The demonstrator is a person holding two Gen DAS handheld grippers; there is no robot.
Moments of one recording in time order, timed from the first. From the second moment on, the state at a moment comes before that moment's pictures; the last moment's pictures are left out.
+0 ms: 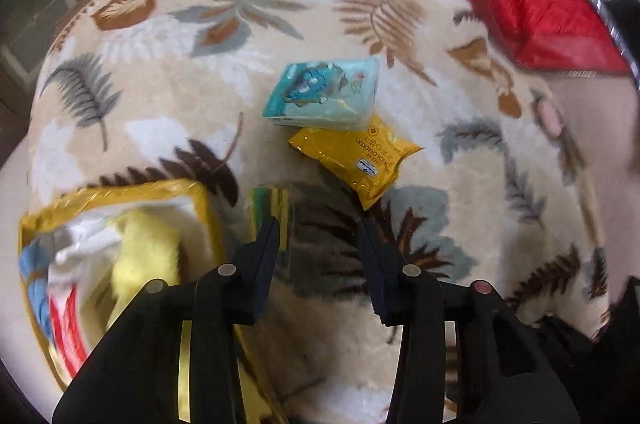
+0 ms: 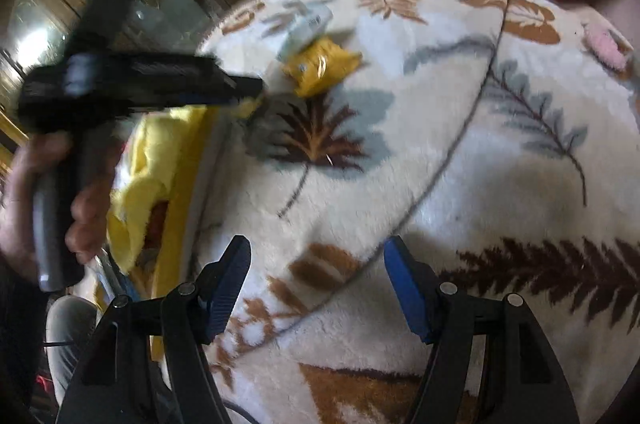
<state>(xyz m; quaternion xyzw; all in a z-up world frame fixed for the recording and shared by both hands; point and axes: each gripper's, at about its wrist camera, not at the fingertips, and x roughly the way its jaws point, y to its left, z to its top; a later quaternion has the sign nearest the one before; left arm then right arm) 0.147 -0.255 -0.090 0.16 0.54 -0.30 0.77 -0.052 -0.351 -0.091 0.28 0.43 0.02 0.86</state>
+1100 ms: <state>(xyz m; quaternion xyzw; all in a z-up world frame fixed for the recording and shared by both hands) 0.102 -0.070 -0.031 -0.13 0.50 -0.33 0.79 0.111 -0.405 -0.068 0.32 0.42 0.01 0.85</state>
